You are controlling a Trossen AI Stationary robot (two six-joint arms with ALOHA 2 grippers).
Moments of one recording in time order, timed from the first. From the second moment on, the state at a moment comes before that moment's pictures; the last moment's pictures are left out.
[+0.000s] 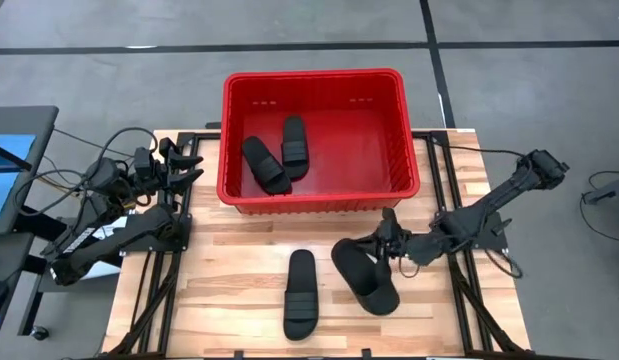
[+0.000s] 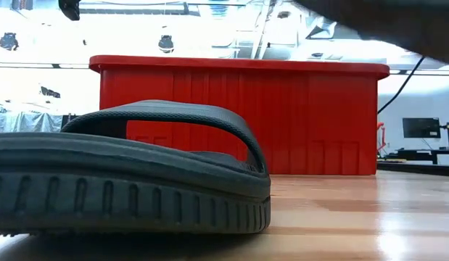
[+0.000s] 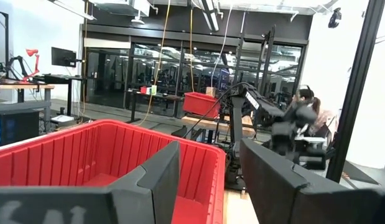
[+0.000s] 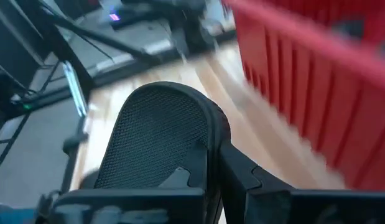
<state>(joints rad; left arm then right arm) 0.65 0.18 0.58 -0.14 0.41 -0.23 0.56 1.17 0.76 -0.07 0.61 0.53</state>
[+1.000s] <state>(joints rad) 0.65 0.18 0.58 -0.12 0.39 -0.15 -0.46 1.37 1.25 0.10 0.29 0.09</state>
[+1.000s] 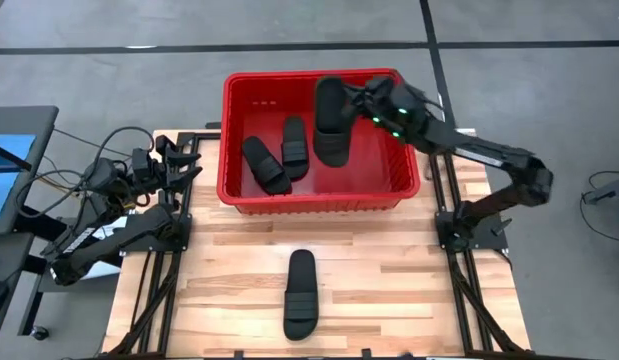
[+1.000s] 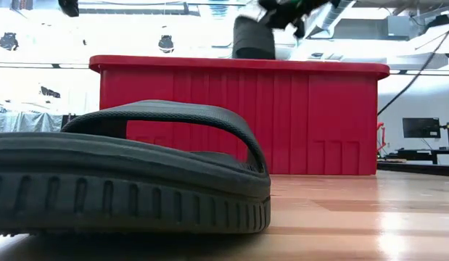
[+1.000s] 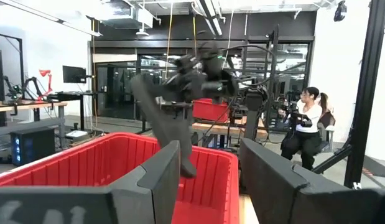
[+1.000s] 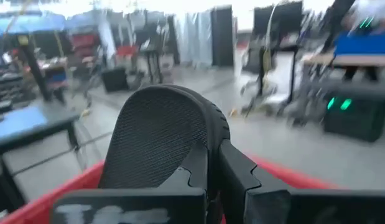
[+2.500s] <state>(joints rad) 0.65 0.18 0.58 -0.30 0.37 -0.12 -0.65 1.72 1.33 -0.19 0.16 0.30</state>
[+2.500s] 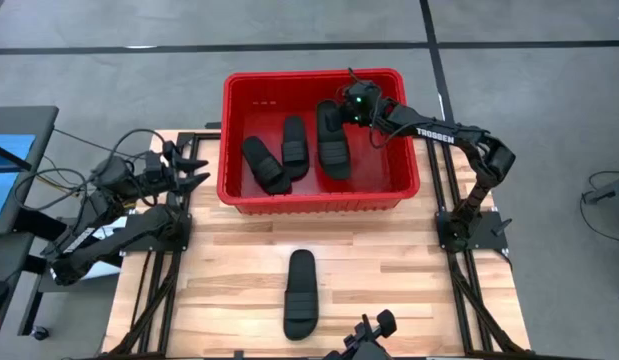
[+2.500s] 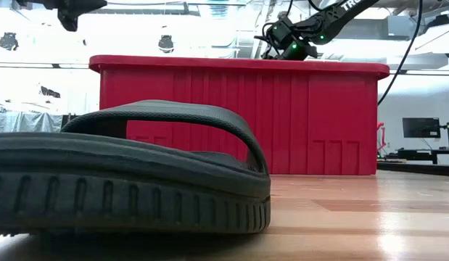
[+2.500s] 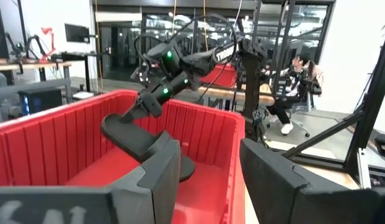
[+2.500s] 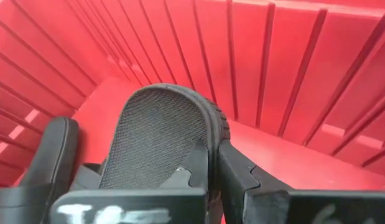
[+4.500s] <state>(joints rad) 0.65 0.18 0.58 -0.39 0.37 -0.10 -0.64 1.72 1.22 -0.27 0.16 0.37</state>
